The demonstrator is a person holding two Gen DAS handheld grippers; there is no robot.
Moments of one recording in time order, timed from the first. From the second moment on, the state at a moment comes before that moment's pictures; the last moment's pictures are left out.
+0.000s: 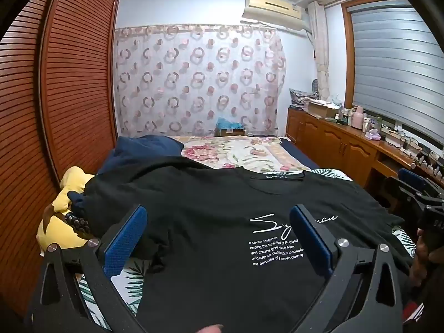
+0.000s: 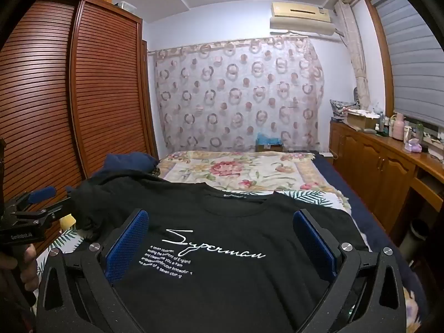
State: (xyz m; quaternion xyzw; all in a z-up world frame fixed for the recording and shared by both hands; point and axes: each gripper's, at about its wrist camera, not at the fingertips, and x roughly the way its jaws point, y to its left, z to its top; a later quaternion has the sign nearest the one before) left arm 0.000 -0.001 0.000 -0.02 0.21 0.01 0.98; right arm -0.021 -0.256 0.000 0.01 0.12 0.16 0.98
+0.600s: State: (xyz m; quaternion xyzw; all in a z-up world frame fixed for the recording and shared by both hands) left arm 0.000 0.006 0.003 -0.02 0.20 0.01 0.98; right arm -0.019 -0.257 -0.001 0.02 0.13 0.16 0.98
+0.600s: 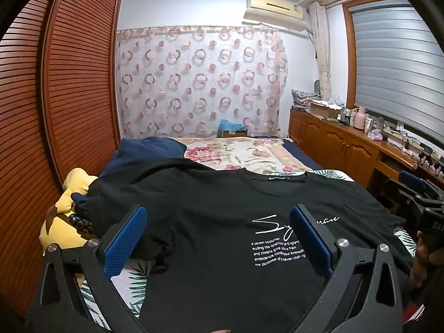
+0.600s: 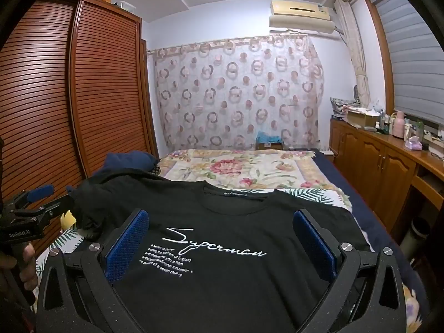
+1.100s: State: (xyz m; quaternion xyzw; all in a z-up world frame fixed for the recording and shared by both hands) left arm -0.001 0.009 0.005 -0.02 0.20 0.02 0.98; right arm -0.018 -0.255 -0.002 0.02 0.13 0.15 0.98
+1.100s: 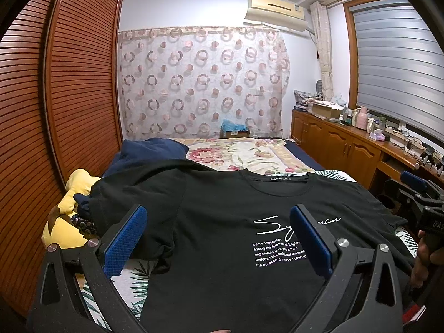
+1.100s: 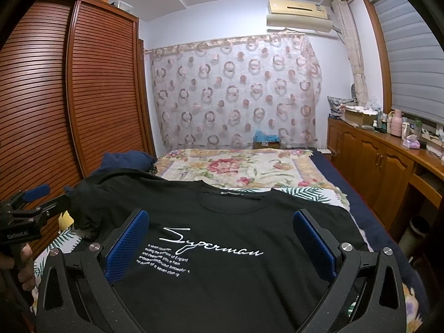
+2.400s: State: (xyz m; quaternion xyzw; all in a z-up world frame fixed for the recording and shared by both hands) left arm -0.003 0.008 0.006 -0.01 0.20 0.02 0.98; right arm -0.015 -0.256 -0.003 0.02 0.14 0.15 0.98
